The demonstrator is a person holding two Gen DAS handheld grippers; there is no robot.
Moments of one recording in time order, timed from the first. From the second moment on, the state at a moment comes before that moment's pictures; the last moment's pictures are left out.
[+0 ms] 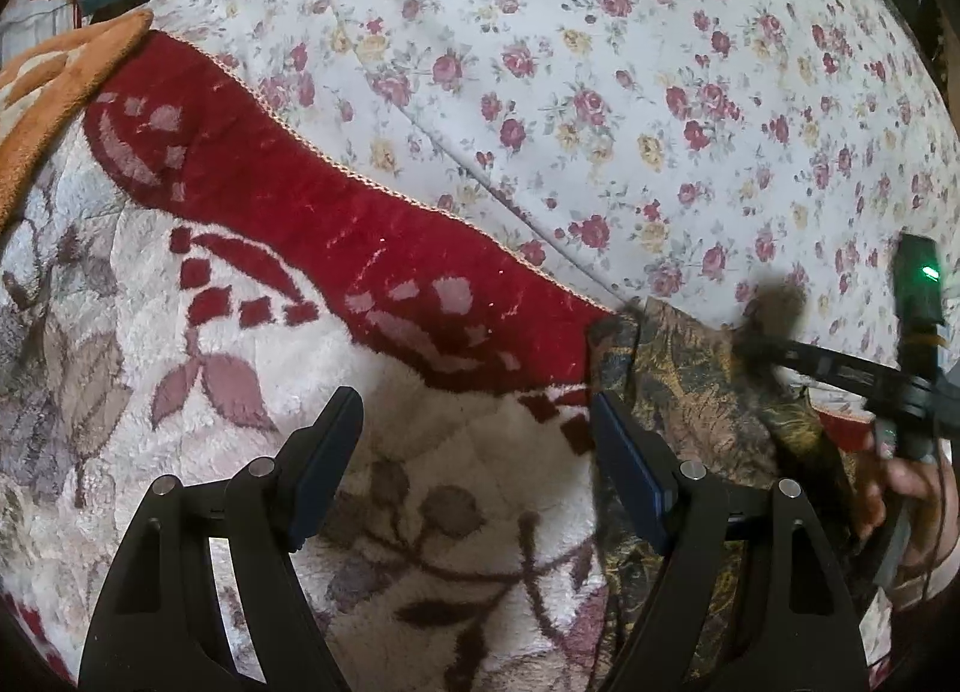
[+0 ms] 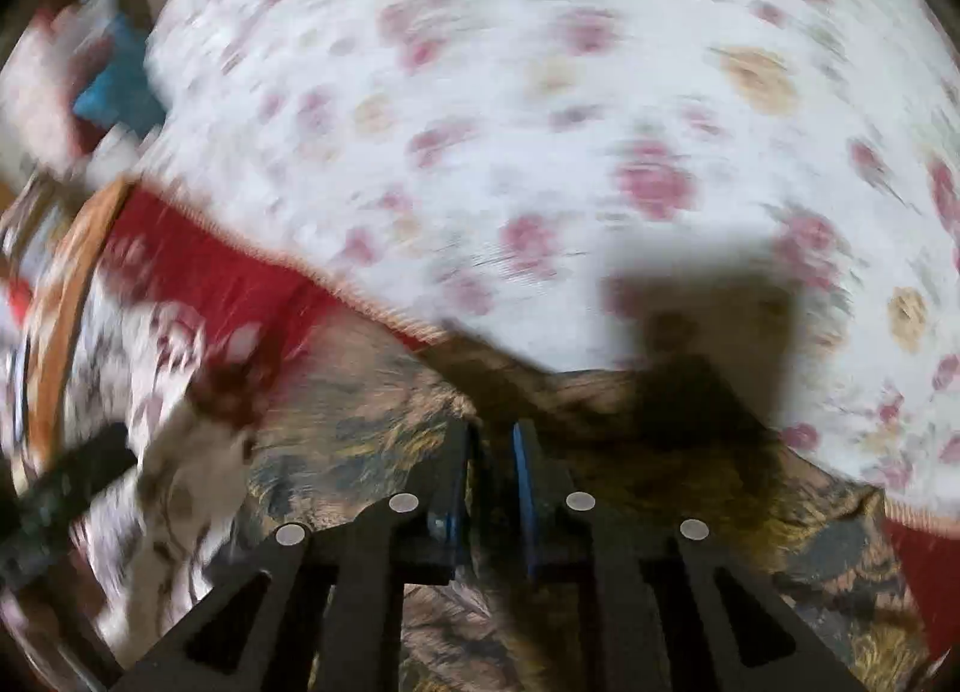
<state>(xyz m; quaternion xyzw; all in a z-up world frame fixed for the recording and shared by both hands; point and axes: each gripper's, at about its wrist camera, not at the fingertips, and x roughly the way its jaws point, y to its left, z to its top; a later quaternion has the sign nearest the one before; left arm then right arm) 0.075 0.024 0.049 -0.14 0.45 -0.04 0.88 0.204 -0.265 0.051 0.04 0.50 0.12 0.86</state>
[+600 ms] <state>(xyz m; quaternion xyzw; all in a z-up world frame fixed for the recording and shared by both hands) 0.121 -0.070 0.018 -0.05 0.47 -0.15 0.87 -0.036 -0.419 0.084 0.03 0.45 0.03 0.89</state>
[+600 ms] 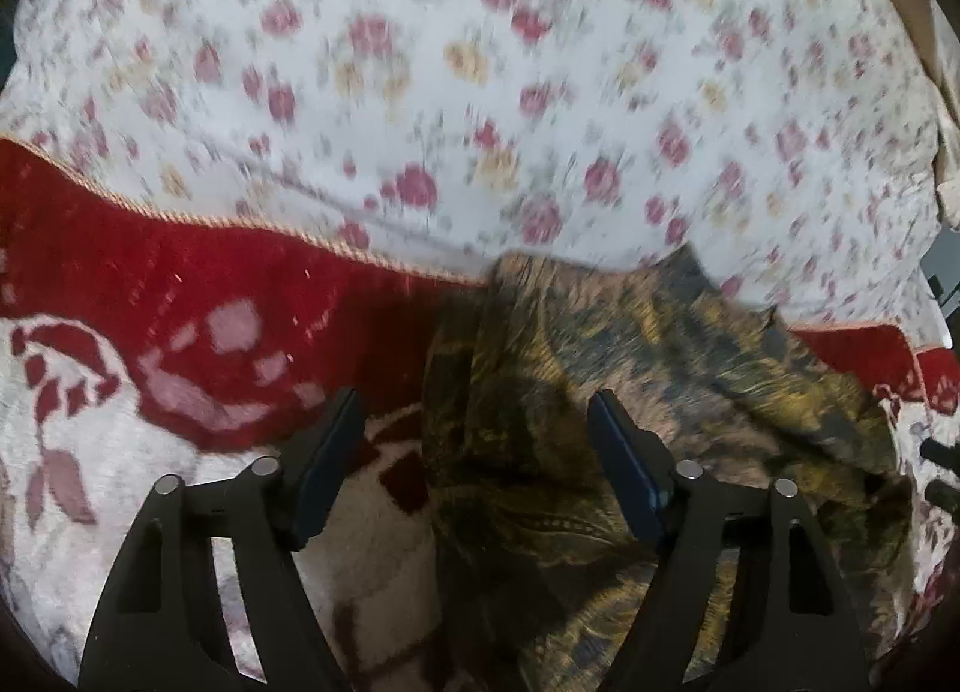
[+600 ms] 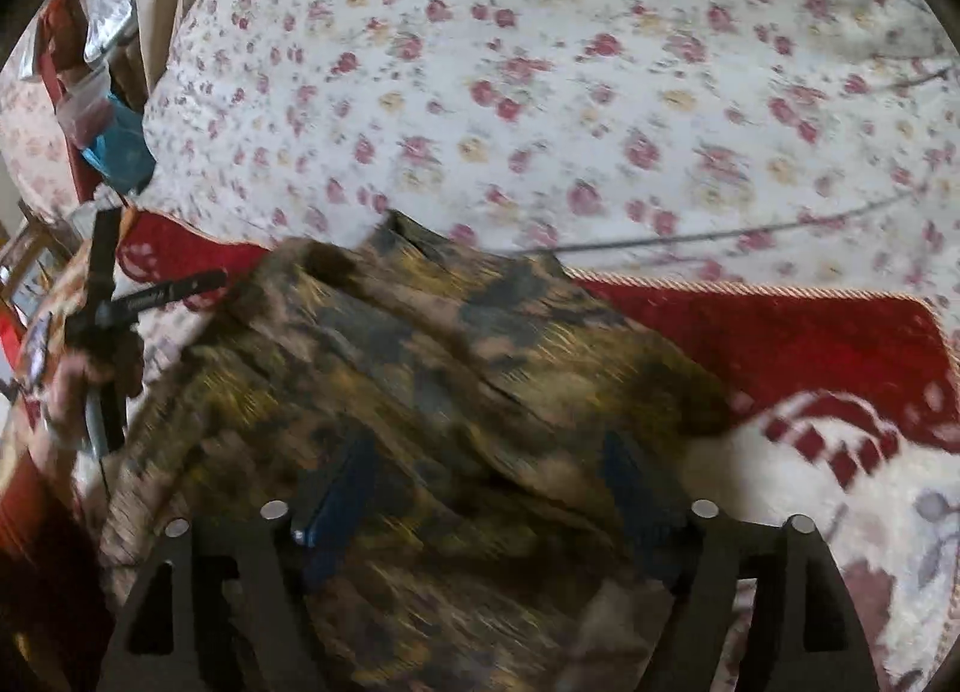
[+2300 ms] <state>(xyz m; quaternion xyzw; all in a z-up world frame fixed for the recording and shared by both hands) 0.123 -0.047 0.037 -0.13 0.48 -0.14 0.85 0.082 -0.196 0.005 -0.02 0.48 0.24 0.84</state>
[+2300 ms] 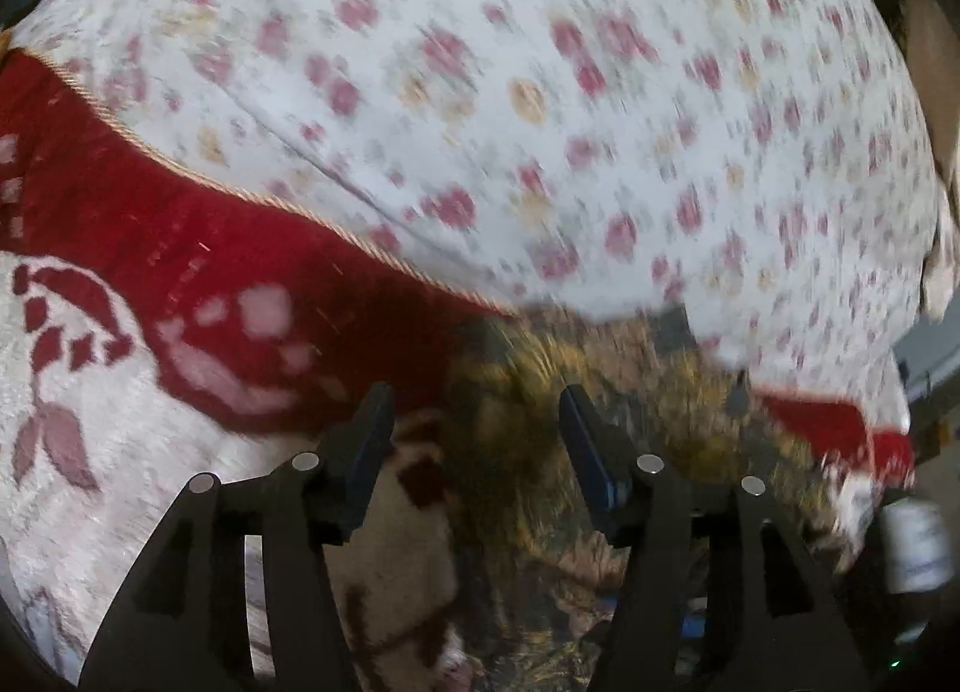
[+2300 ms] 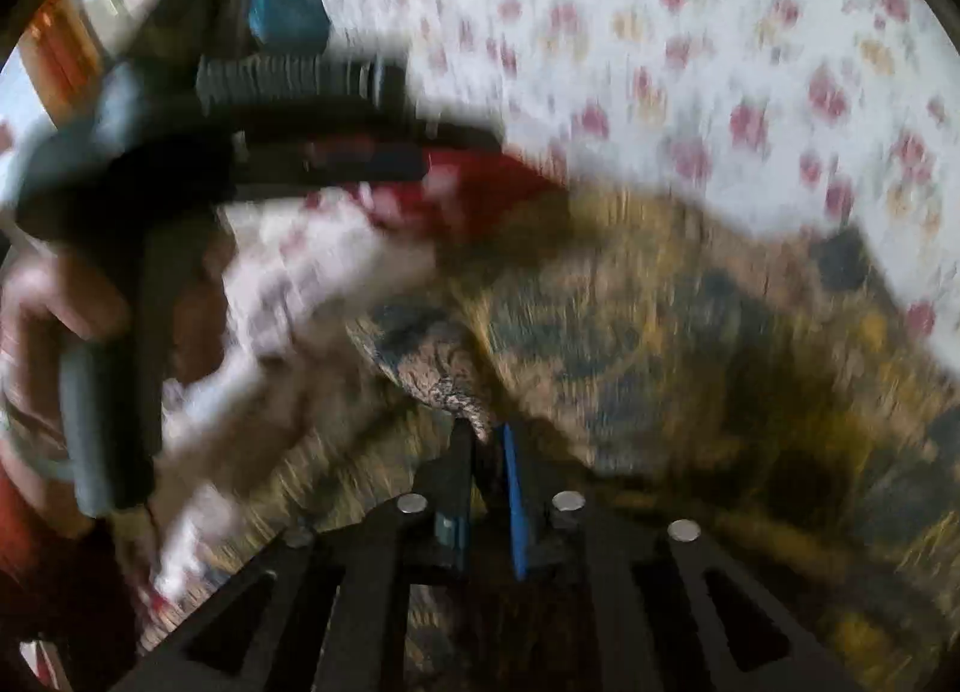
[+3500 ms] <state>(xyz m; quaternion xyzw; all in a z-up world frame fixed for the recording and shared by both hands) 0.104 -0.119 0.021 -0.01 0.49 -0.17 0.85 0.040 -0.522 0.043 0.16 0.45 -0.12 0.87</state>
